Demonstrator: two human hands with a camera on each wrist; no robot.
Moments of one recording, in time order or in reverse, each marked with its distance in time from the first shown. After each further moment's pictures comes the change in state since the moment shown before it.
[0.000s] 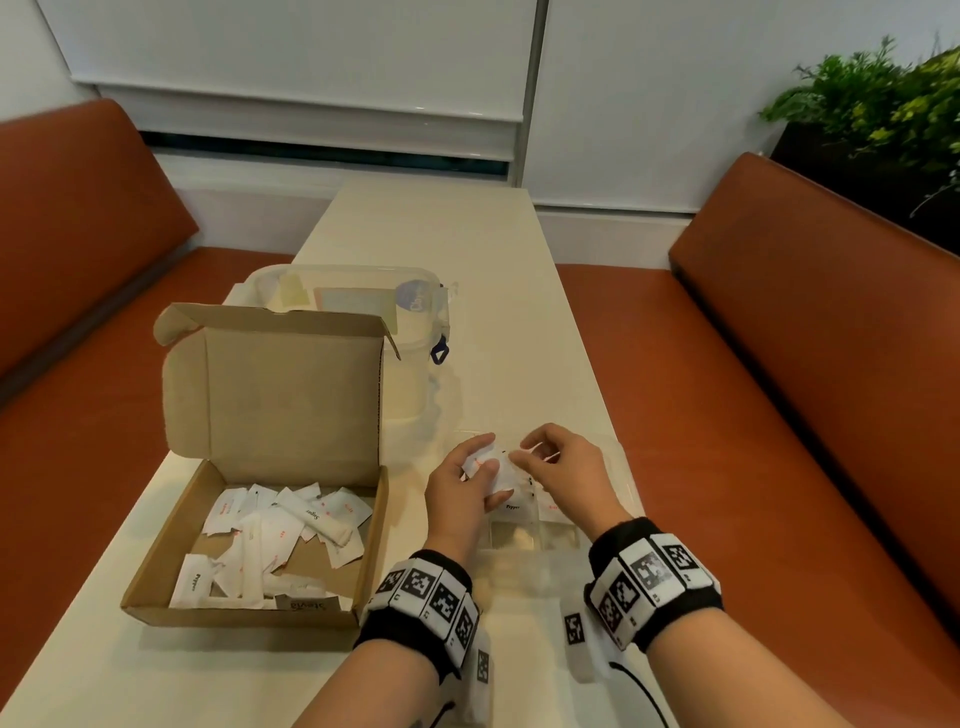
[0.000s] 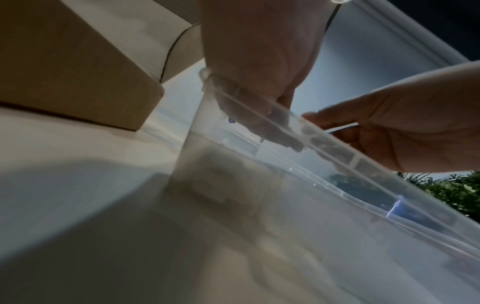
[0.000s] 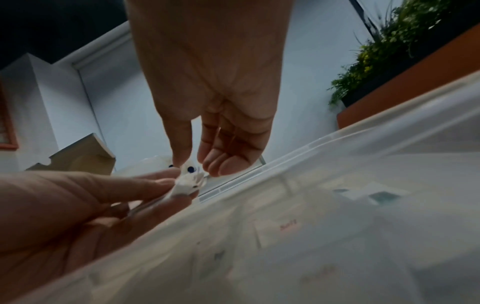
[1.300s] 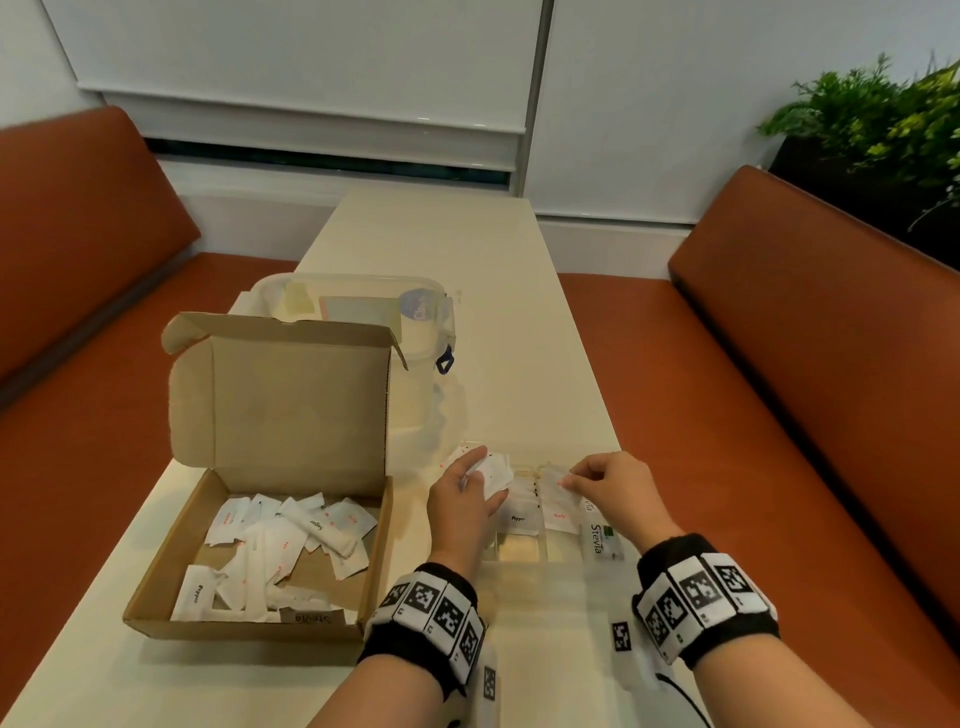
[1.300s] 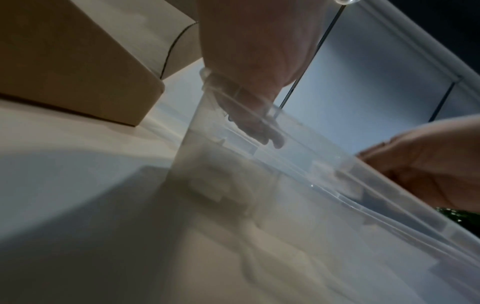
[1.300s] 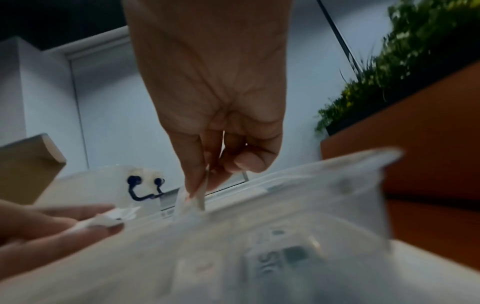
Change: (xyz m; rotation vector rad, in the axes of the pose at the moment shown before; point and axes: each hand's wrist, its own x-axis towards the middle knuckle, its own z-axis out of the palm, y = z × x) left_hand -0.002 0.006 0.001 -0.038 0.095 0.014; right_hand 0.005 0.023 -0.035 -0.253 -0.045 0.129
